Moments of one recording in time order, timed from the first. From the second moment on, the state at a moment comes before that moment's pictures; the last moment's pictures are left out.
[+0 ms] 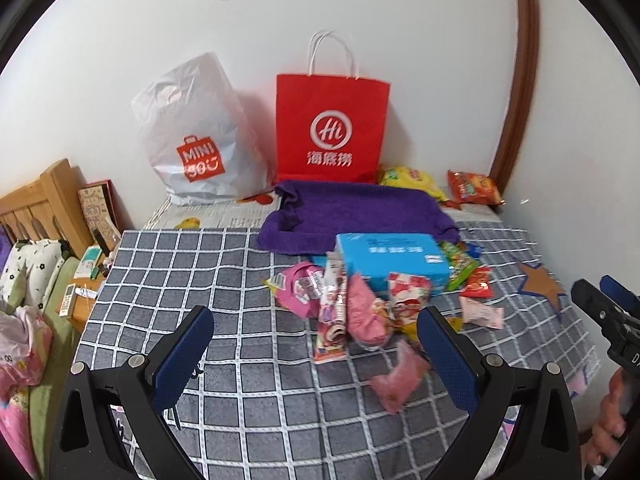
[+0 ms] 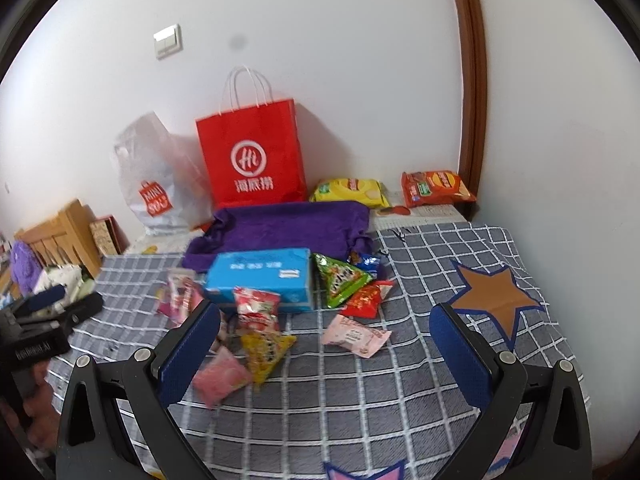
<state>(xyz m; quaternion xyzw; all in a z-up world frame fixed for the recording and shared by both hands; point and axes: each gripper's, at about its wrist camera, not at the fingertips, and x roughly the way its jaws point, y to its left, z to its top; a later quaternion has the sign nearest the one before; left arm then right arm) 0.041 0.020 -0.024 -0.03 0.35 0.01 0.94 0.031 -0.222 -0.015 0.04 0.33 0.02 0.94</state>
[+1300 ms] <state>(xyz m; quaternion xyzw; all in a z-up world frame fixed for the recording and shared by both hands) 0.142 0.073 -0.105 -0.09 0.44 0.01 0.89 0.145 -0.230 -0.165 0.01 0.49 0.12 0.86</state>
